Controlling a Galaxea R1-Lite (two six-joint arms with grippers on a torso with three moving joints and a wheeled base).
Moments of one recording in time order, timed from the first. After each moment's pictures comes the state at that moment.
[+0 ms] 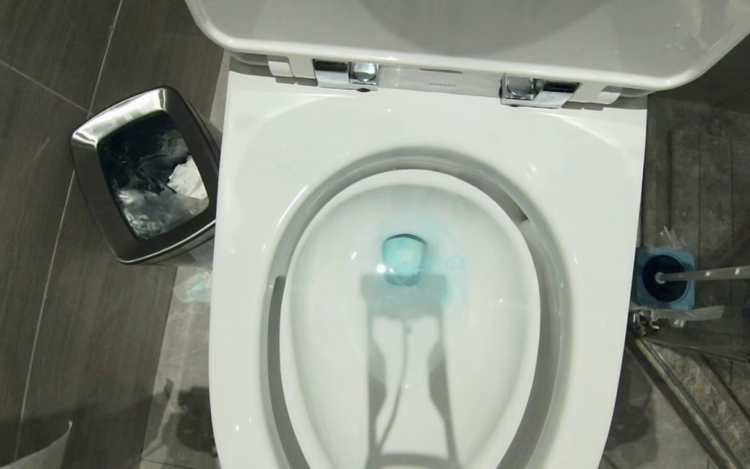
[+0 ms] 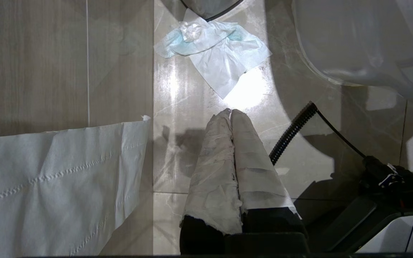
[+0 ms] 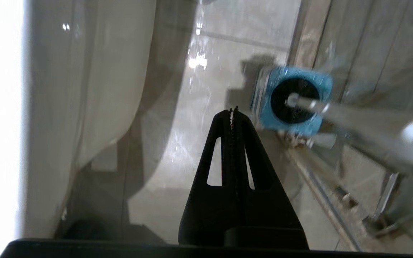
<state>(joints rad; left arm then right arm) 0.00 0.00 0.00 0.01 -0.01 0.11 0.04 0.96 -0.73 -0.04 -0.02 0.03</state>
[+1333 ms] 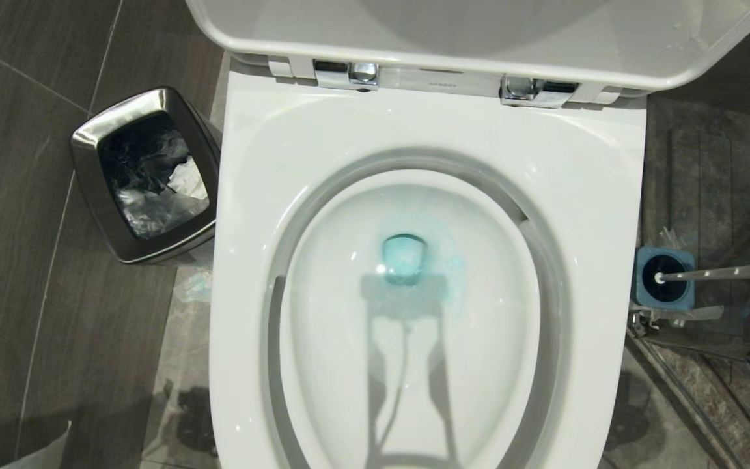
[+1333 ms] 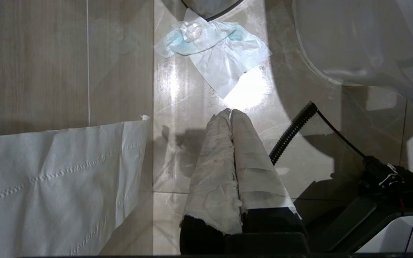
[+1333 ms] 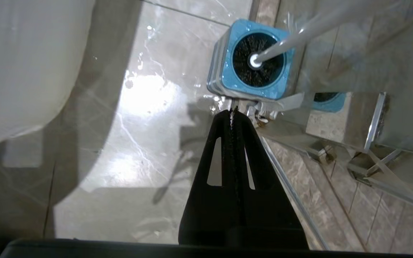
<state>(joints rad) 0.00 0.00 0.00 0.01 -0.01 0.11 0.11 0.99 0.00 -0.93 -0.24 -0.11</state>
